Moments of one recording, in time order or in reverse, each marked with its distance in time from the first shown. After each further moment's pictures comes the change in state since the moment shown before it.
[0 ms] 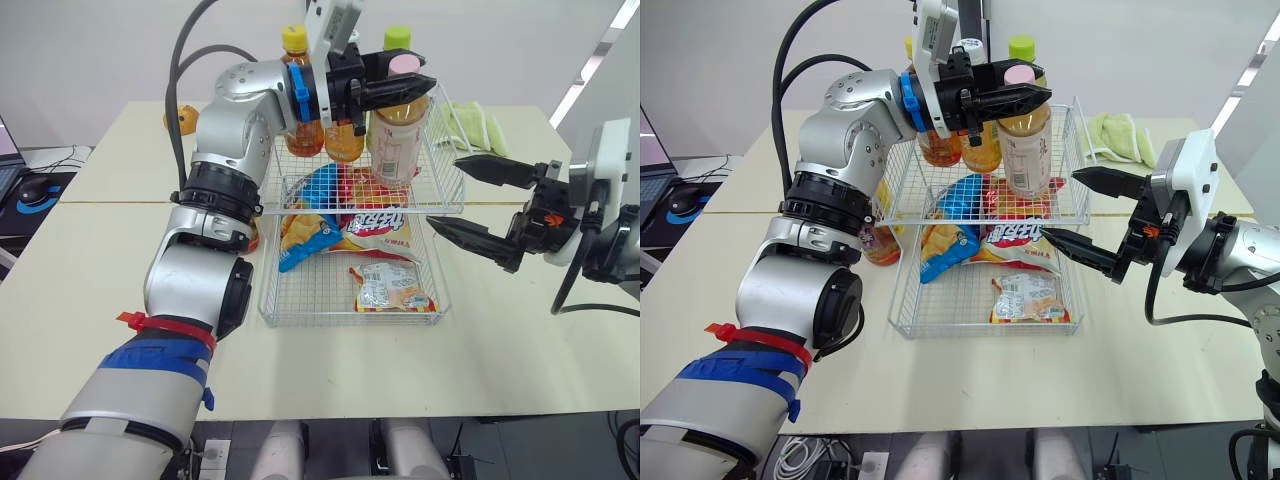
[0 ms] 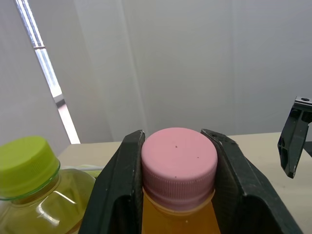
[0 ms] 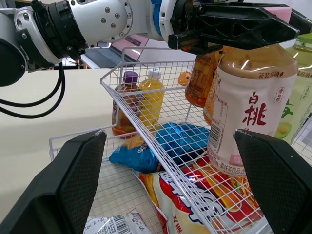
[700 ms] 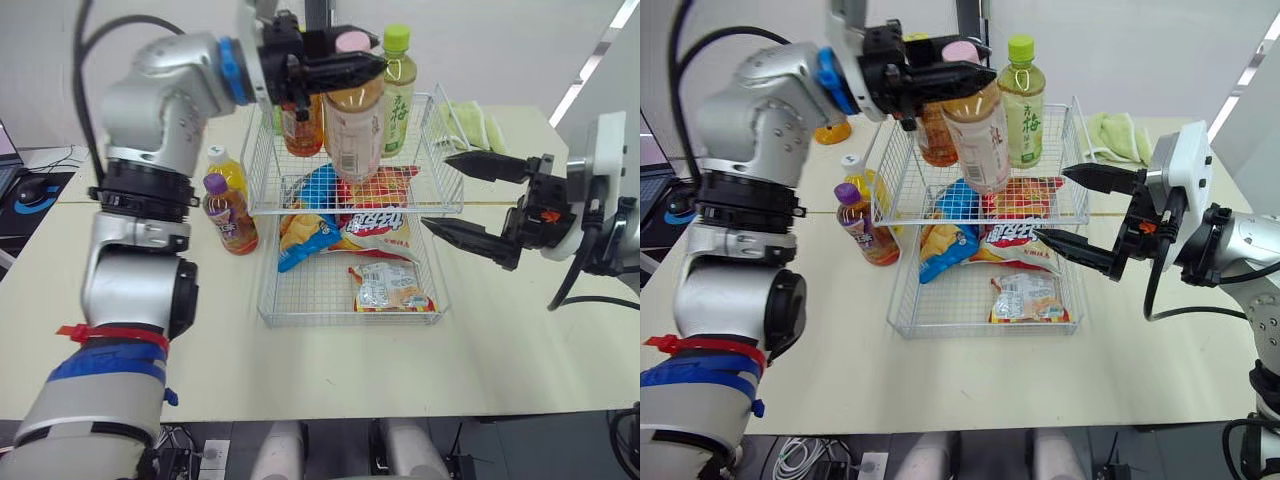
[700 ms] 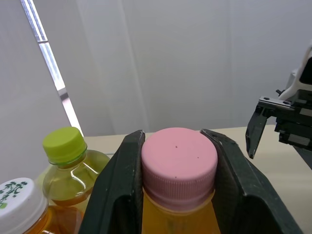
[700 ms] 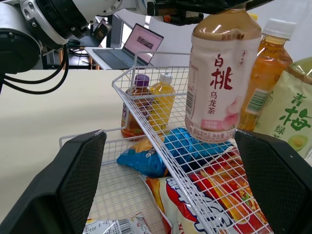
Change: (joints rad) left arm 0.053 0.181 -0.027 -0.199 -0.116 0.157 -0.037; right arm -0.024 0.009 0.011 0.015 -0.024 0.001 0.070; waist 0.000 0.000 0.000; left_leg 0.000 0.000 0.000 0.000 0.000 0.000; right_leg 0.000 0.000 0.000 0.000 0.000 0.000
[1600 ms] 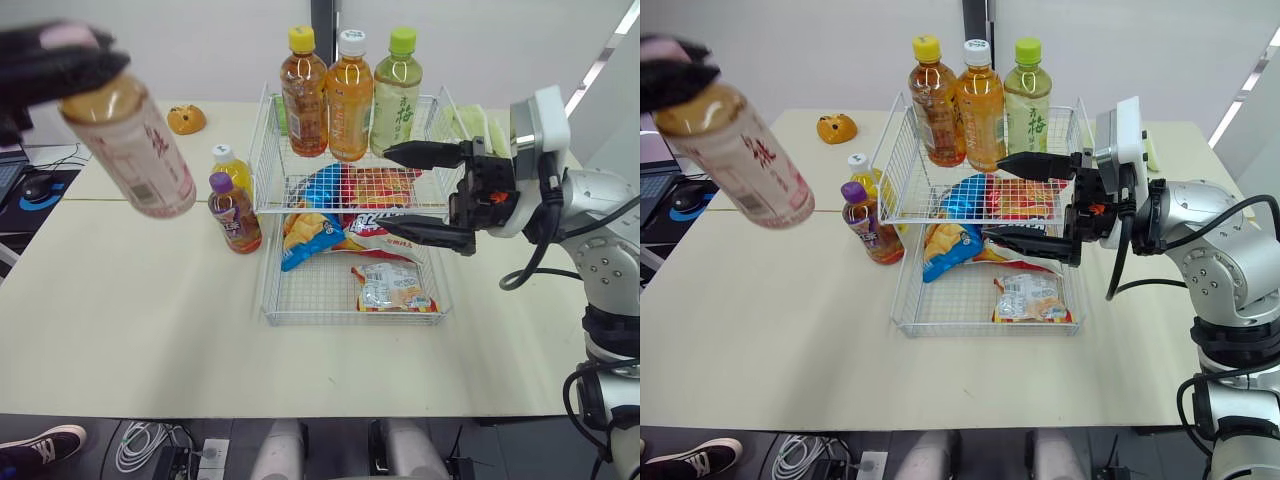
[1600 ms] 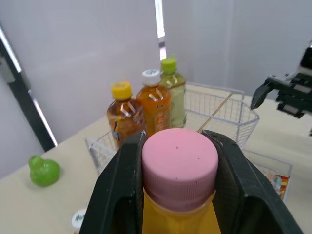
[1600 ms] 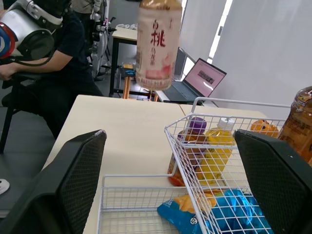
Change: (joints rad) left arm 0.390 0.855 0.374 -0.505 -0.552 0.540 0.162; right arm -0.265 0.173 0.220 0.229 -0.097 -0.109 0.211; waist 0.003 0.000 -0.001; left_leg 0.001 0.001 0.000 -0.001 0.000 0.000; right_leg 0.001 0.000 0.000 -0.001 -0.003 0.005
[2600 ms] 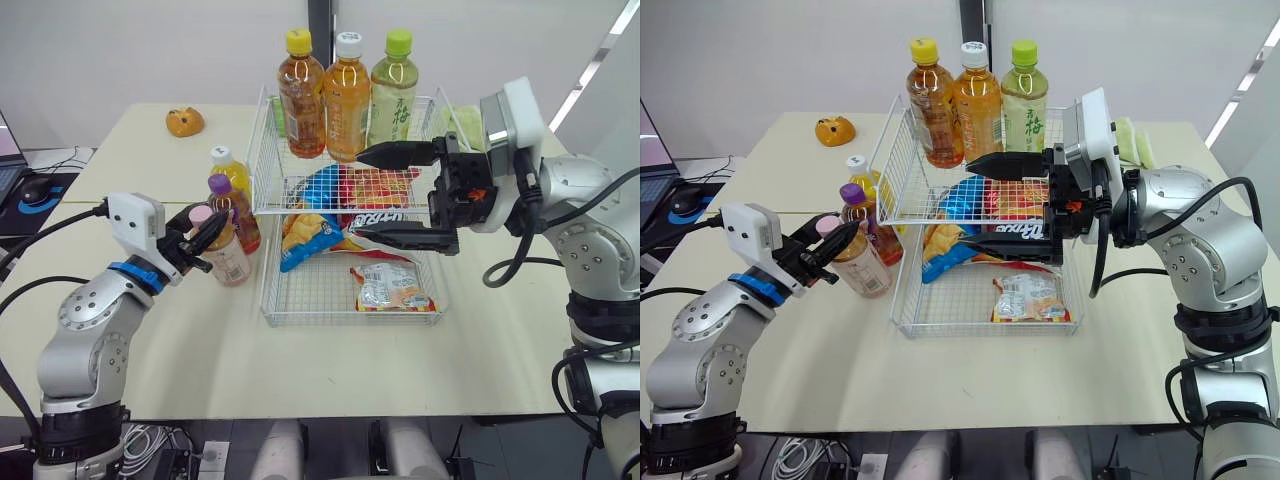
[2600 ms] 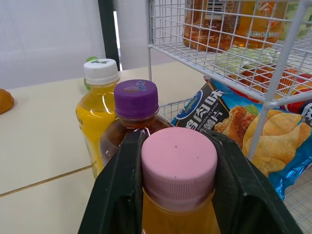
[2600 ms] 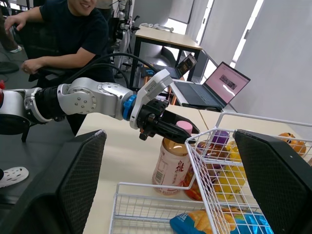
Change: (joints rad) left arm 0.791 -0.723 0.046 -0.313 0.481 -0.485 0.500; right arm -0.089 0.046 0.080 0.026 -0.017 0.012 0.061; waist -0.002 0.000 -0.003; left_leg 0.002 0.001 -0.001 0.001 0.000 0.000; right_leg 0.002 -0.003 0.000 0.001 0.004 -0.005
